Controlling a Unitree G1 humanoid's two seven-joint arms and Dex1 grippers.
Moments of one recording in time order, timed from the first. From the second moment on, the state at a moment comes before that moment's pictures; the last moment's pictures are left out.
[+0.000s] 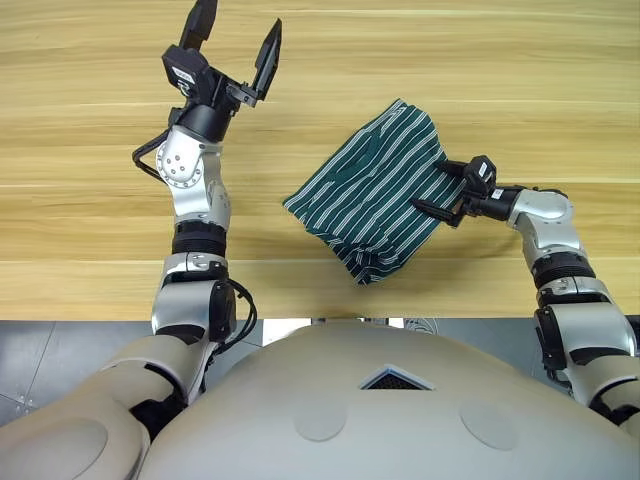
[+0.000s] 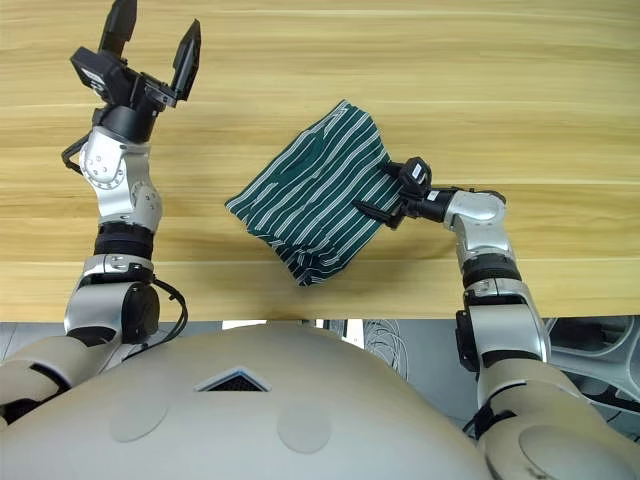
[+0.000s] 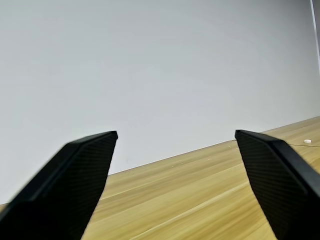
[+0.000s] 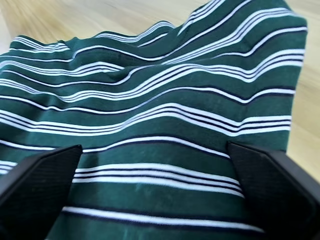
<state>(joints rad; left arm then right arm) -0.33 0.14 0.12 0.56 -0.30 -0.68 -0.67 -0.30 -0.47 0.13 0.96 0.15 -0.25 1.08</state>
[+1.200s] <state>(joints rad) -0.34 0.21 0.14 0.57 -0.30 -0.71 -0.67 -0.80 -0.11 0.13 1.27 -0.12 -0.61 0.90</state>
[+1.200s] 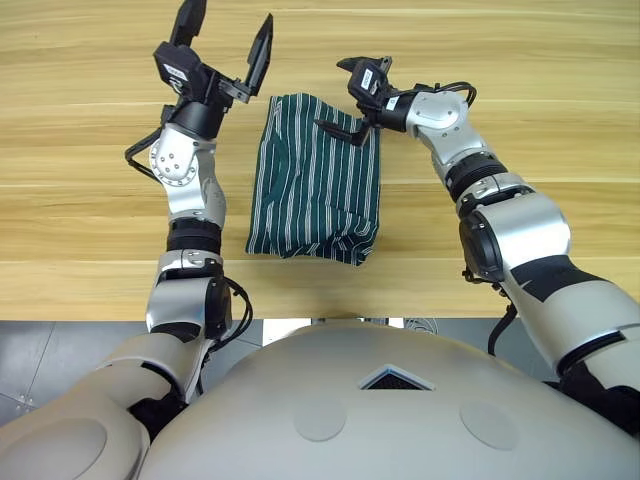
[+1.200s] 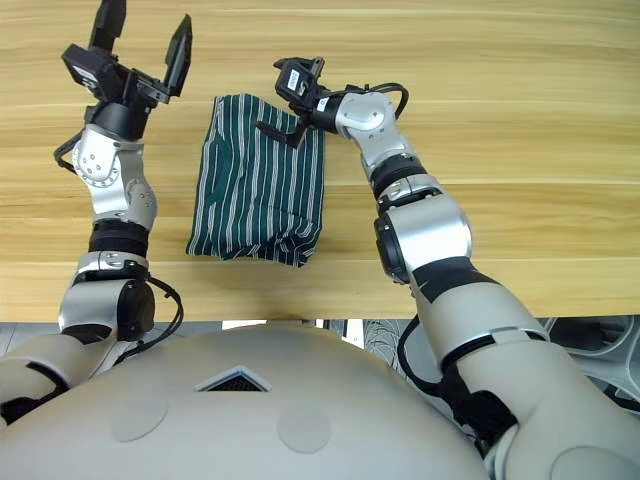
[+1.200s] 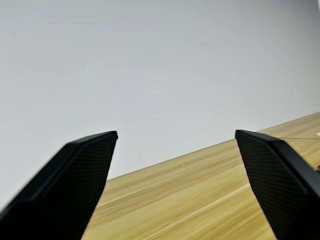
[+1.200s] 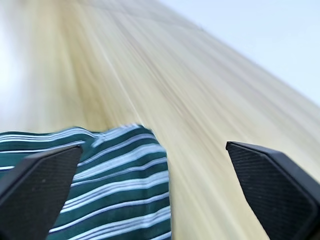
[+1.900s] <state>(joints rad) -0.10 0.81 -0.16 0.90 0.49 -1.19 -0.61 -0.21 -0.53 0.27 0.83 0.00 -0.80 1.43</state>
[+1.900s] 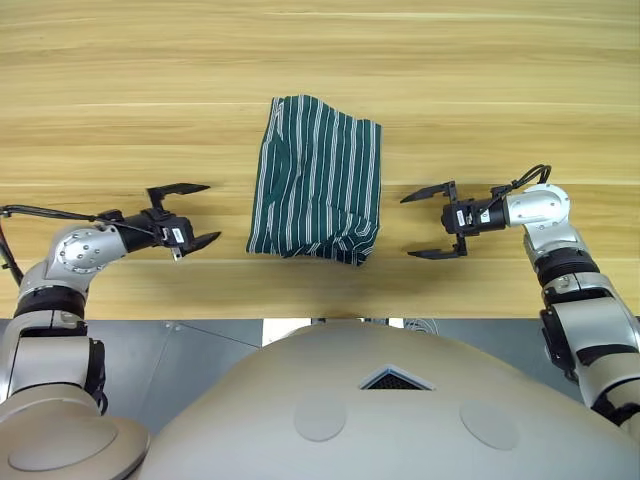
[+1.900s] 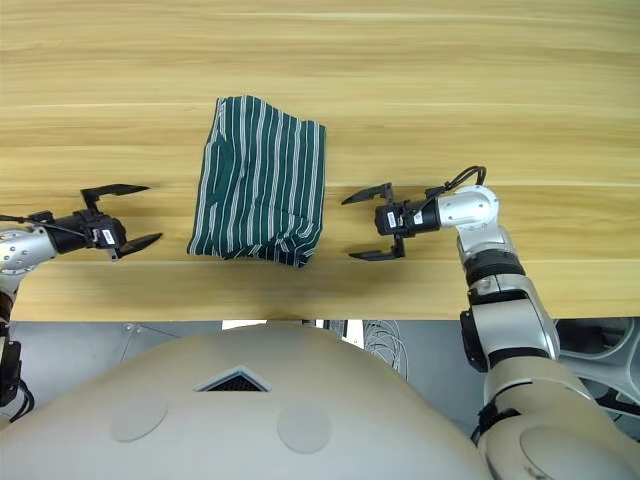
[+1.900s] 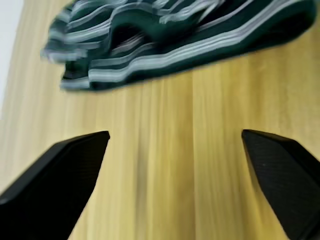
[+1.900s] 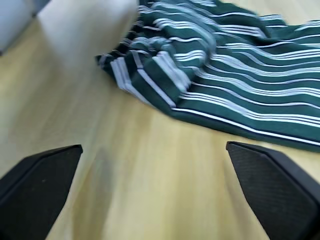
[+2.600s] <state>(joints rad) -0.23 0.73 -0.50 0.86 0.71 -1.24 -0.21 -0.30 -0.41 0.44 0.82 -0.24 -0.77 0.95</state>
